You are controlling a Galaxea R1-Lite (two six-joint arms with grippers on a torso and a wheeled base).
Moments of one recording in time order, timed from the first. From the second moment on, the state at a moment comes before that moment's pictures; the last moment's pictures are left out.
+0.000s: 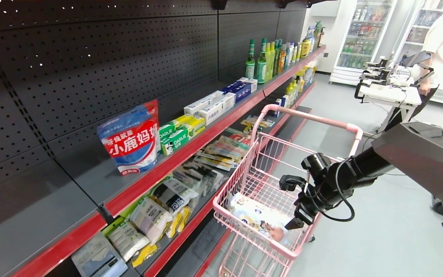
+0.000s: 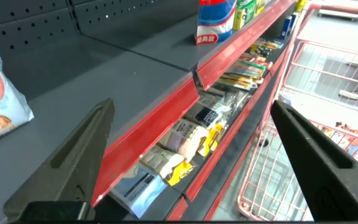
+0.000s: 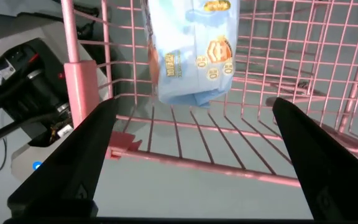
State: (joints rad) left arm 0.00 0.00 0.00 0.00 -0.03 0.00; right arm 0.20 2.38 -1.26 0.13 0.27 -0.72
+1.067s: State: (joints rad) left arm 0.00 0.00 0.00 0.00 -0.03 0.00; right arm 0.22 2.44 -1.35 0.12 0.29 -0.72
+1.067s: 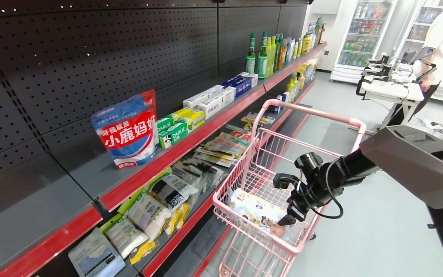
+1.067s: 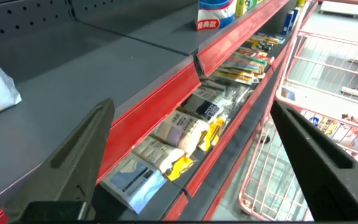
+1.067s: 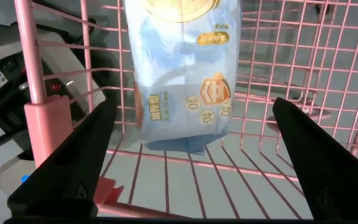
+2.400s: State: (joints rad) left arm 0.00 0.00 0.00 0.00 -0.03 0.00; right arm 0.24 2.48 -1.37 0.12 0.32 -0.67
